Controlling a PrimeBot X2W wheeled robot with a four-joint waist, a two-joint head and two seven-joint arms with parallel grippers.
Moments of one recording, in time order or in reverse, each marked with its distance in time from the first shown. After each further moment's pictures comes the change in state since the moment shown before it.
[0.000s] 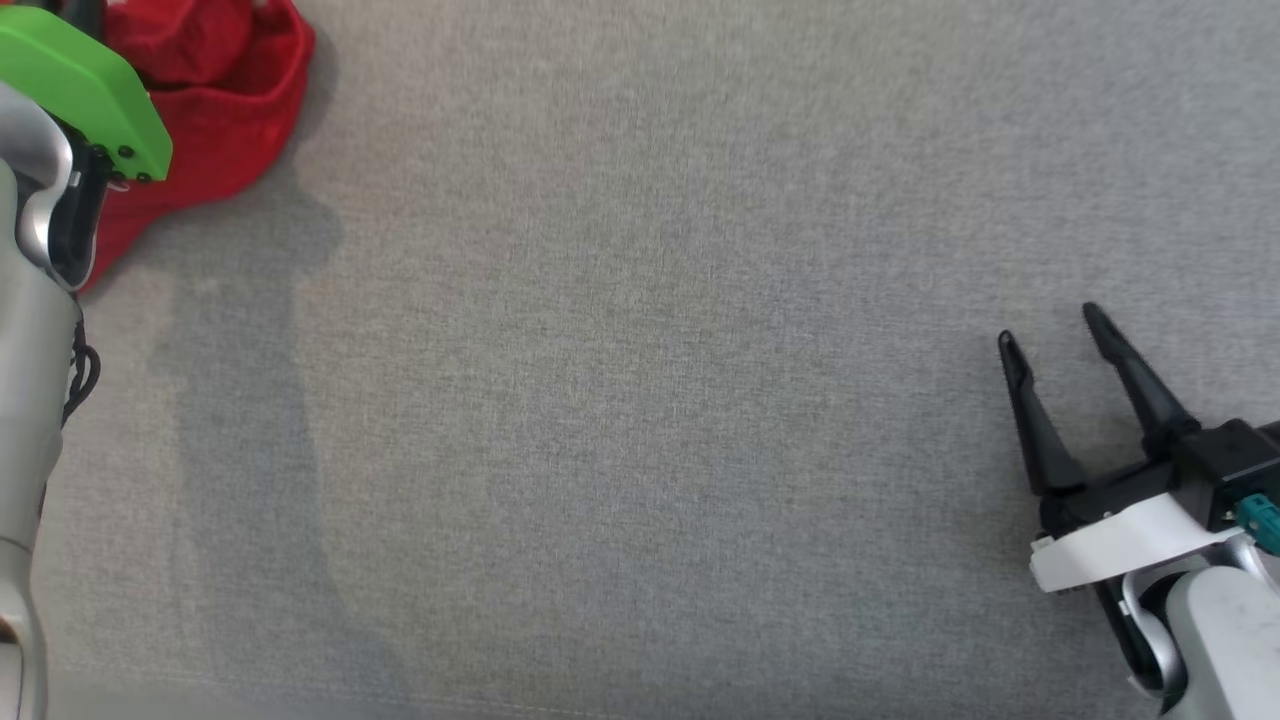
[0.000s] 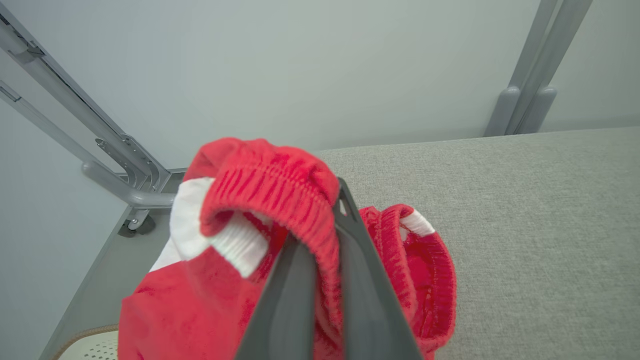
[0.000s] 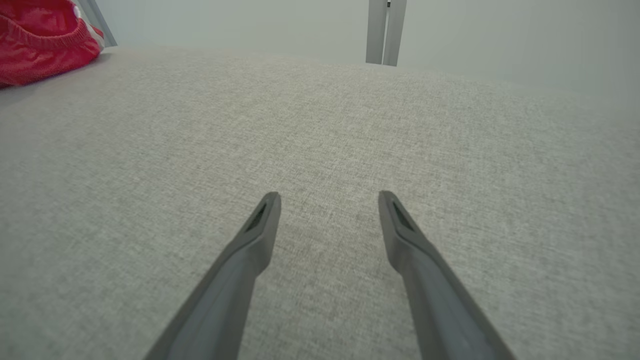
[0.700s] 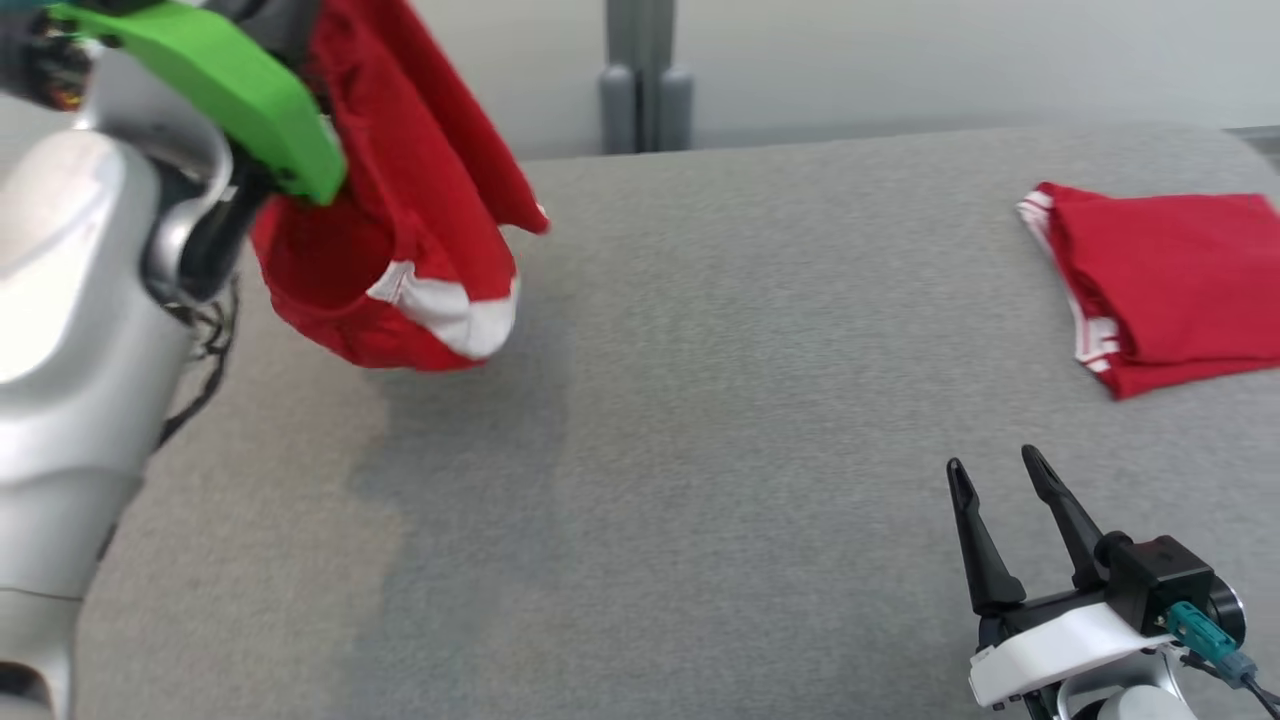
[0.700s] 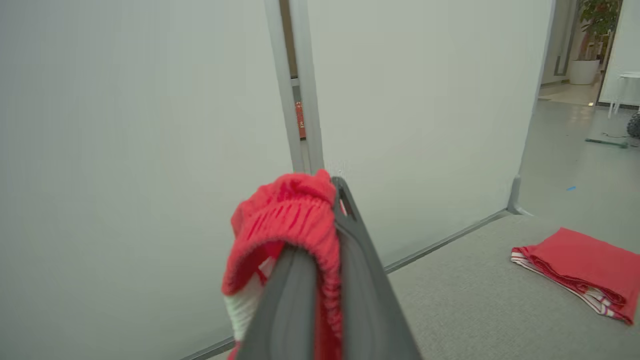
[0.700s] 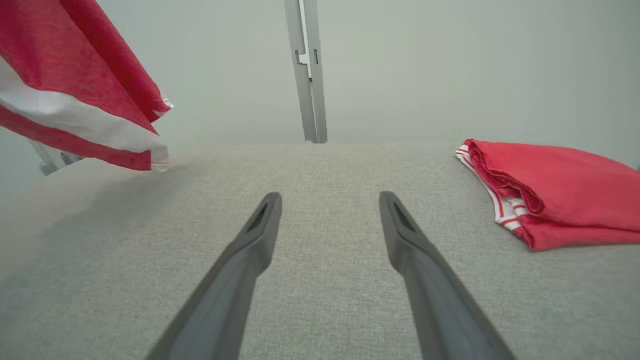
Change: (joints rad) left arm 0.074 0.049 -0.228 -0.467 -0.264 0.020 0.097; right arm 0.162 0.183 -0.021 0.063 0.017 0.000 0.000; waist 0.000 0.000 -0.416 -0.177
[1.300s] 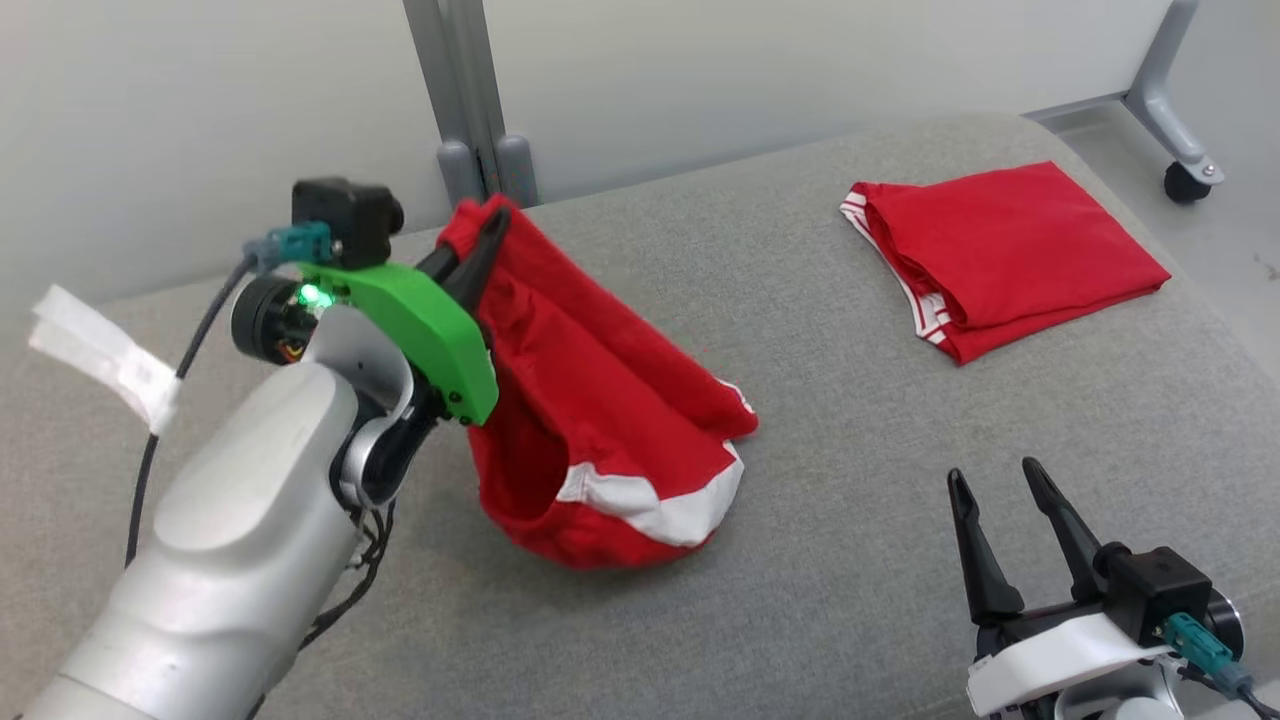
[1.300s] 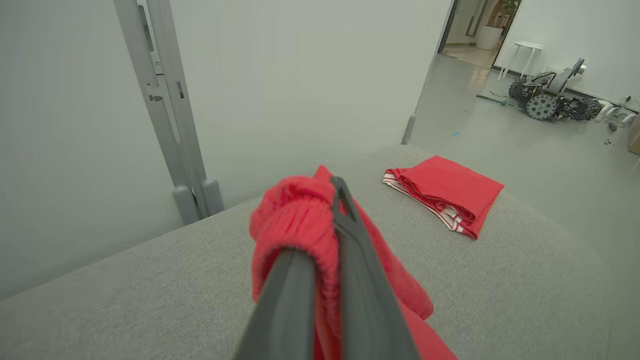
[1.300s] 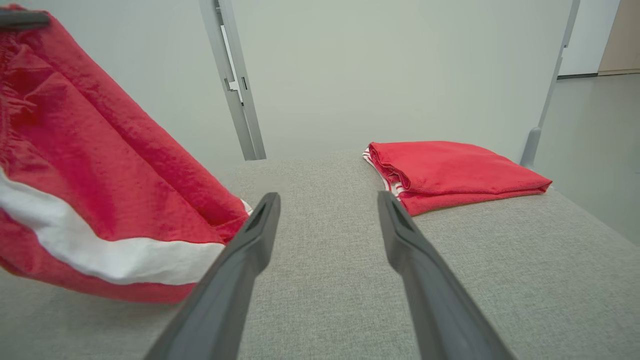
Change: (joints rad) left arm 0.272 -0.128 -0.080 -0.007 -0.085 0.078 0.016; right arm 0.022 0.019 -0.008 -0.002 -0.005 0.000 0.000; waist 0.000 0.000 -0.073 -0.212
